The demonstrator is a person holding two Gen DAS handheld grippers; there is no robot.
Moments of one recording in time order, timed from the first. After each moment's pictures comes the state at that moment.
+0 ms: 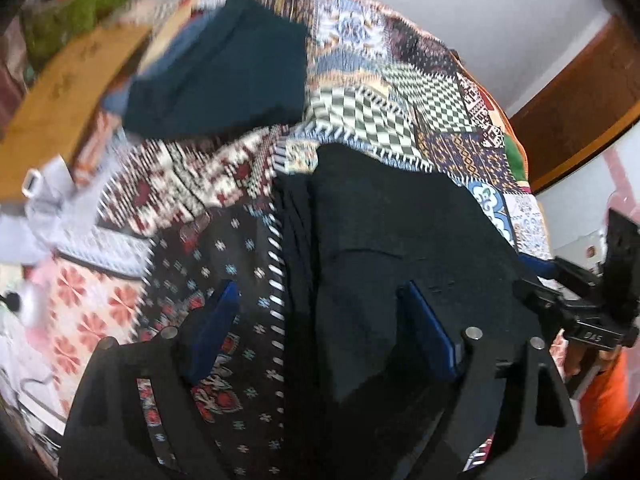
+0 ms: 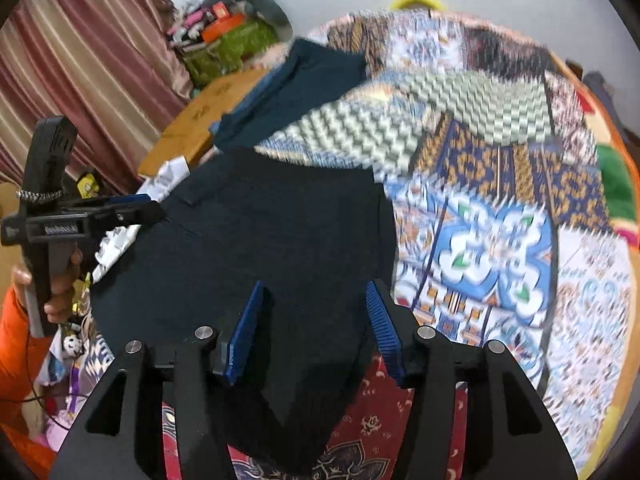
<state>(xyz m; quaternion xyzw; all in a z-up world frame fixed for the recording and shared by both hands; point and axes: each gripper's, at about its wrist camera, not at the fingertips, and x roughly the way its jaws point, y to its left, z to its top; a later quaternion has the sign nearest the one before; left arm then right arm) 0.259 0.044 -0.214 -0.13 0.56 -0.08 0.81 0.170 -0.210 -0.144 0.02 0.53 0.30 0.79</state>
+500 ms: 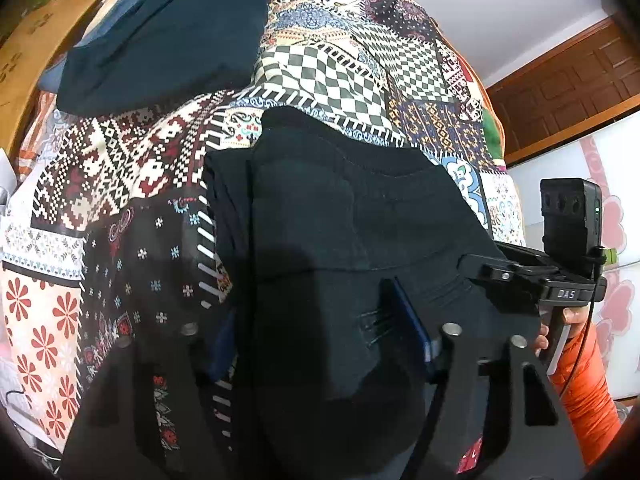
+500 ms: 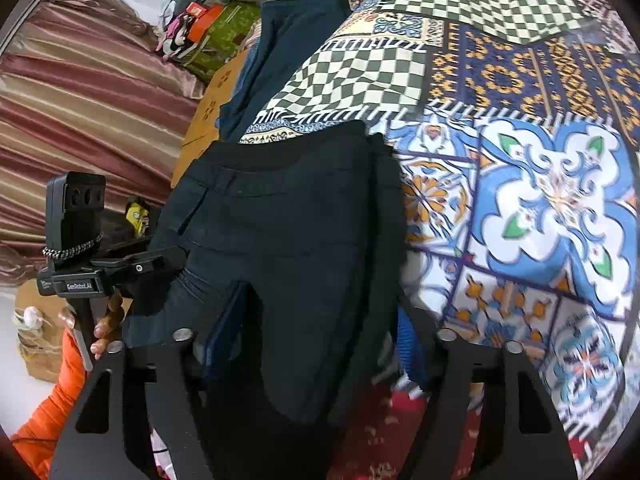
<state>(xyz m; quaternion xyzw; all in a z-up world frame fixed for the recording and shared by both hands) 0.290 0.021 -0.233 -0.15 0.61 -0.15 0.76 0.219 -0.215 -0.199 0.17 0.61 0.35 0.68</state>
